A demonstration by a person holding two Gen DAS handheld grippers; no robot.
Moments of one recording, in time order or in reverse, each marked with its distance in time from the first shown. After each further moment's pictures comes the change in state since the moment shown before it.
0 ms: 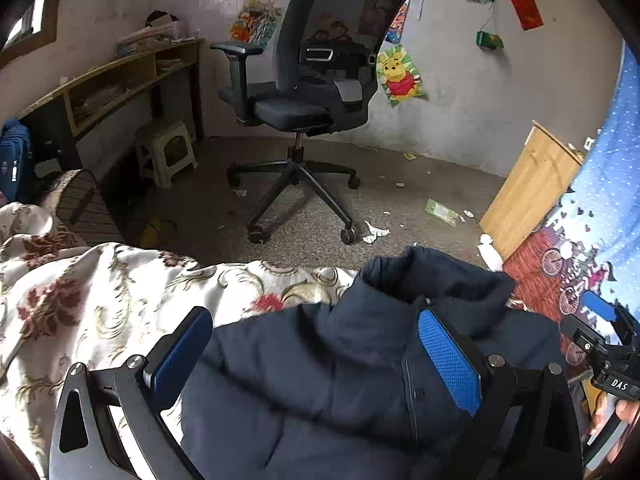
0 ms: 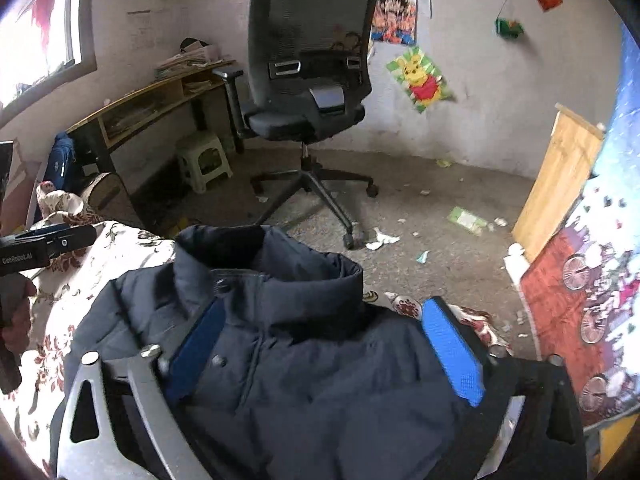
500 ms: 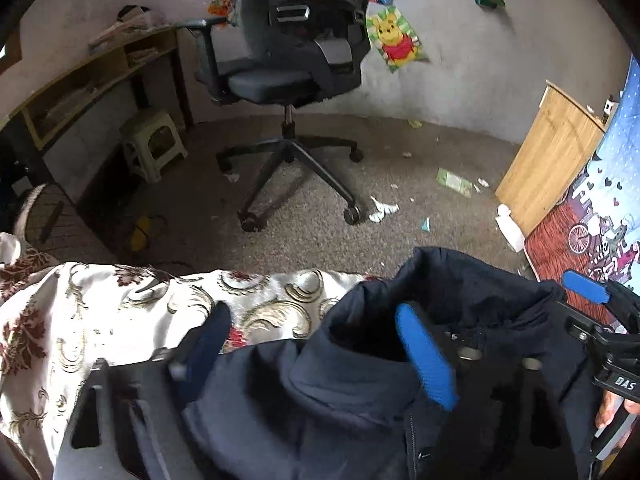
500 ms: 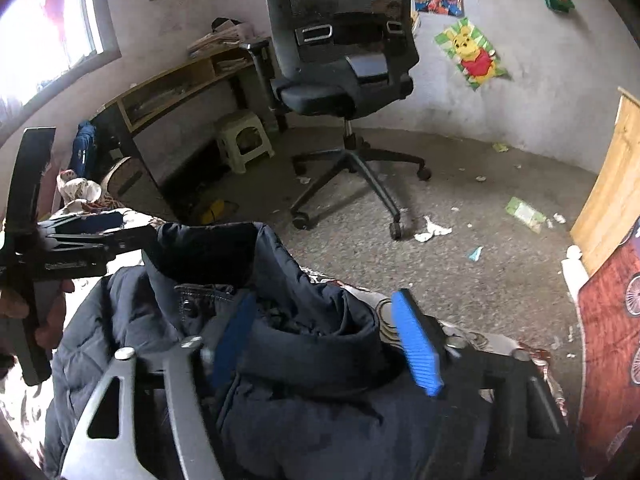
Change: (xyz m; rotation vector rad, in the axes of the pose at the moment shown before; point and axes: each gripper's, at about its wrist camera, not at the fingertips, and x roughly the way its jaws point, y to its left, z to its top) left arm 0.095 -0.047 0.018 0.076 0.109 0.048; right arm 0.100 -0.010 0.012 -0.052 0.080 0.178
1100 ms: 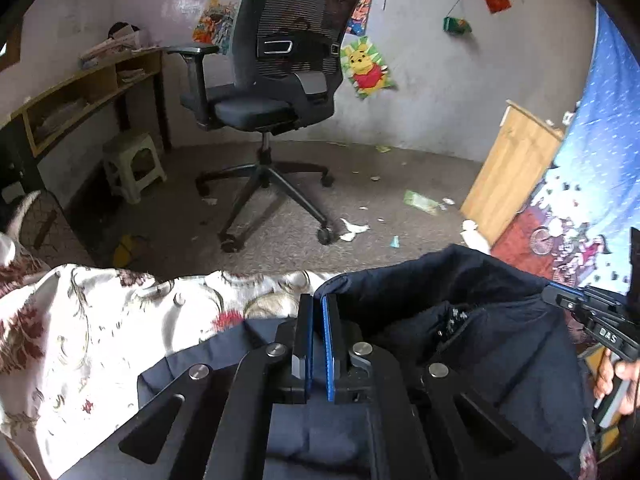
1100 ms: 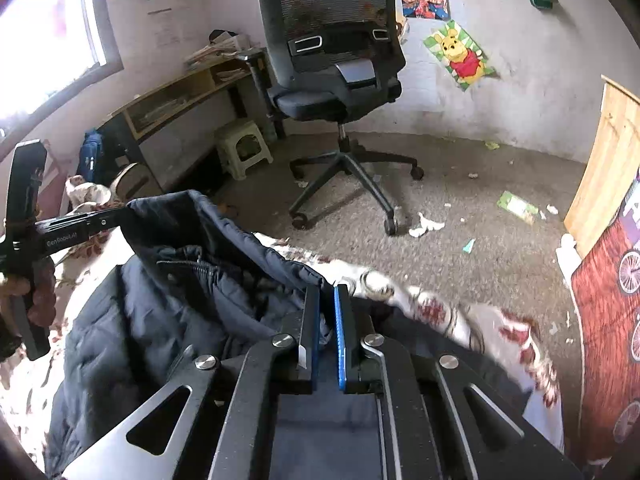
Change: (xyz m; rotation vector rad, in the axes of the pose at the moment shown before) left arm -0.065 0.035 -0.041 0.021 -0.128 -0.140; right arm -0.064 -0.018 -0.041 0.038 -0.035 0.008
